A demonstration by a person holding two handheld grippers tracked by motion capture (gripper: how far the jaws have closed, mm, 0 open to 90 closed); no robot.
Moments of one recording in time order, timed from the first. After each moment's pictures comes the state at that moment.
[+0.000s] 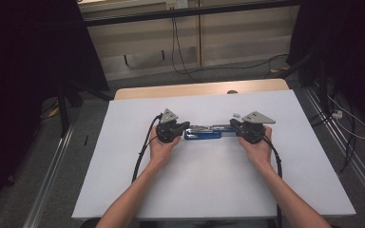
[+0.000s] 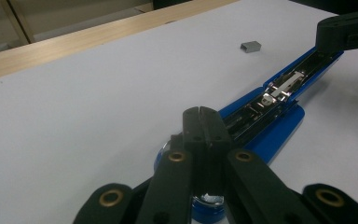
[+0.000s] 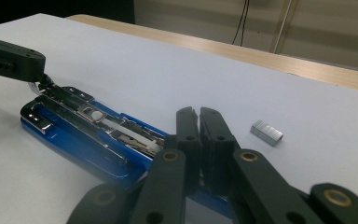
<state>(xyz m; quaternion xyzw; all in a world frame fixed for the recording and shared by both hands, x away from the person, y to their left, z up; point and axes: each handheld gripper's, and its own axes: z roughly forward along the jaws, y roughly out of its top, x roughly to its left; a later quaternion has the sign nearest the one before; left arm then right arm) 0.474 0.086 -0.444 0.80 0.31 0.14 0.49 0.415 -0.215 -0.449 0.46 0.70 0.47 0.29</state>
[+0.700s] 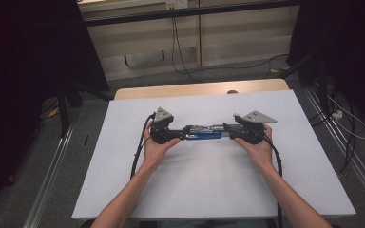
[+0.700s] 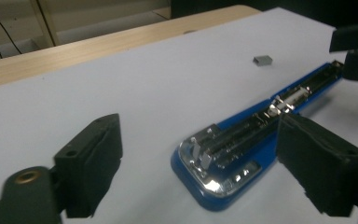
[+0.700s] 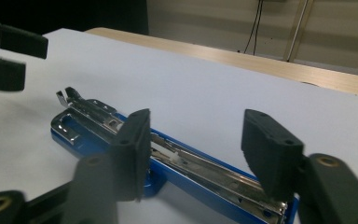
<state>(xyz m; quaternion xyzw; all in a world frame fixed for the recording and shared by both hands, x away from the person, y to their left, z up) 0.463 0.100 -0.427 0.80 0.34 0.16 0.48 0.412 -0.212 -0.441 0.45 0.69 0.49 0.27</state>
